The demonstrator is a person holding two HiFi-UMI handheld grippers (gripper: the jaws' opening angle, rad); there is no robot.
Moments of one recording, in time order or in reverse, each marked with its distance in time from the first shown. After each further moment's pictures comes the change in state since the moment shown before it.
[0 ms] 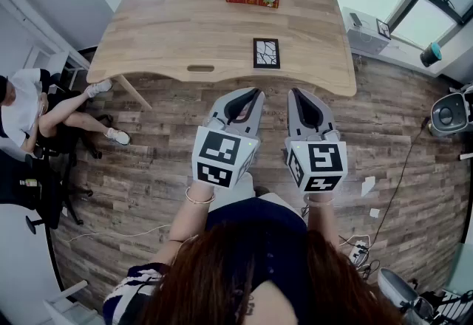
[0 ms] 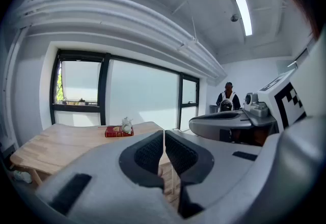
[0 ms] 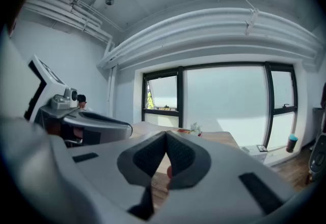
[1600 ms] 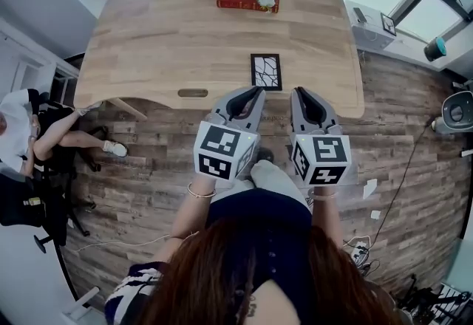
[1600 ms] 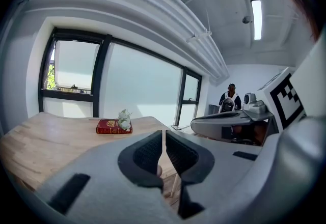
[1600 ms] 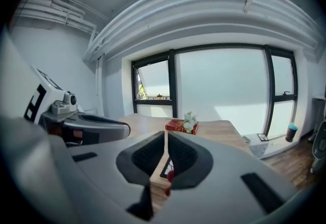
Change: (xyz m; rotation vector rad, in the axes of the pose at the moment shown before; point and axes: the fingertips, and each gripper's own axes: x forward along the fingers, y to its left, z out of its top) left arm 0.136 0.093 -0.018 -0.079 0.060 -0.058; right arm 0.145 -0.069 -0.028 0.074 0.134 -0.028
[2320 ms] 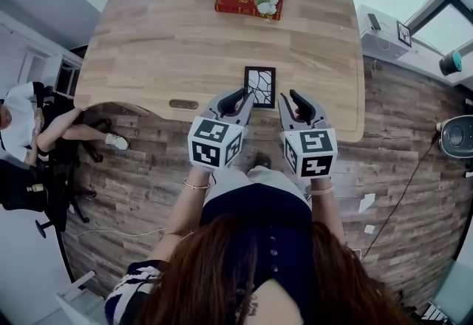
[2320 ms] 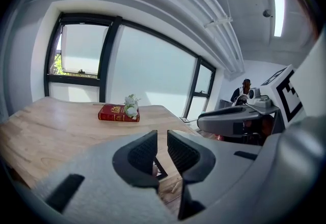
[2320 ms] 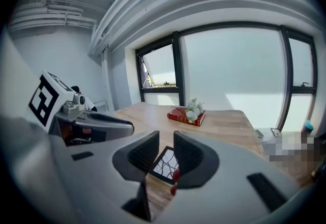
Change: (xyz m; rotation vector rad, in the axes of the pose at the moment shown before) left arm 0.092 0.048 -0.039 -0.105 0.118 0.092; right arm 0.086 -0.055 -0.033 -0.016 0.142 0.152
